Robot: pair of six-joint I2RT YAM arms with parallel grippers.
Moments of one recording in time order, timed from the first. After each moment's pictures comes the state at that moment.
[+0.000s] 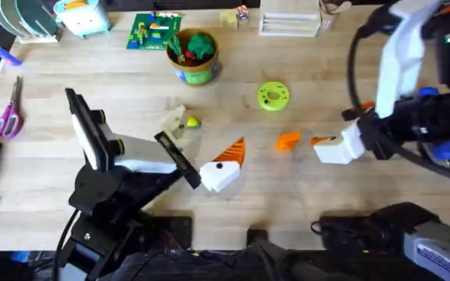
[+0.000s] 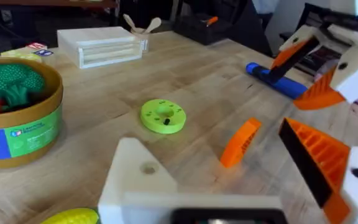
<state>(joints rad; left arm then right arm) -0.40 0.00 0.01 -0.05 0.48 -0.20 0.23 0.91 0.91 -1.14 -0.26 -0.29</state>
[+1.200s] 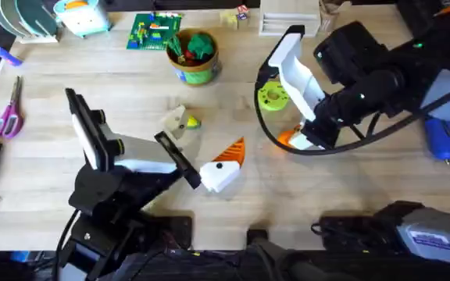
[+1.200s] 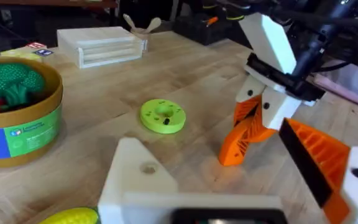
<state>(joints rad) -0.40 0.00 0.01 -0.05 0.48 -0.20 0.46 1.35 0.91 -0.95 -0.21 -0.55</state>
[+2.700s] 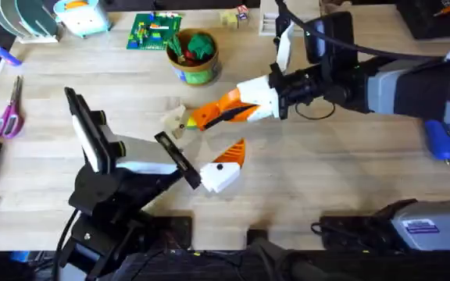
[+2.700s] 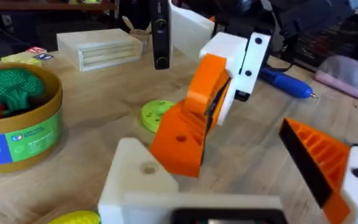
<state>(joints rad) -0.40 0.00 0.01 -0.05 0.48 -0.17 0.42 1.58 0.82 0.03 -1.25 0.89</state>
